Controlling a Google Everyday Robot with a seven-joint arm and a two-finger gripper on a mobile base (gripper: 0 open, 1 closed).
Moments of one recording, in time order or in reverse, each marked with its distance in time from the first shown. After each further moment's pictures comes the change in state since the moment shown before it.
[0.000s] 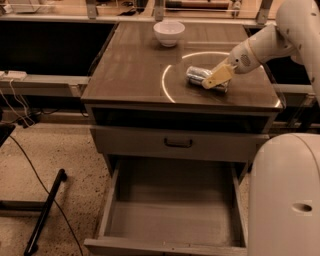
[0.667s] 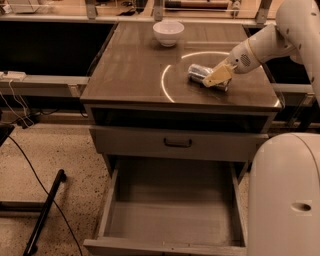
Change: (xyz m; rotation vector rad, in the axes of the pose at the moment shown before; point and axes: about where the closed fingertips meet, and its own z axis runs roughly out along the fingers) arm 0.000 0.000 0.000 0.000 0.000 0.000
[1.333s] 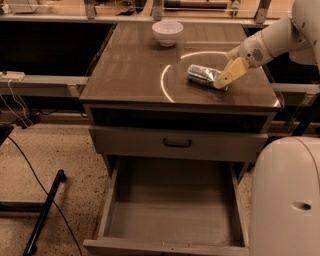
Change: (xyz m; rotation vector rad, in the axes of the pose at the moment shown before) arm -0.007 -0.001 -0.031 0.006 -0.048 -0.106
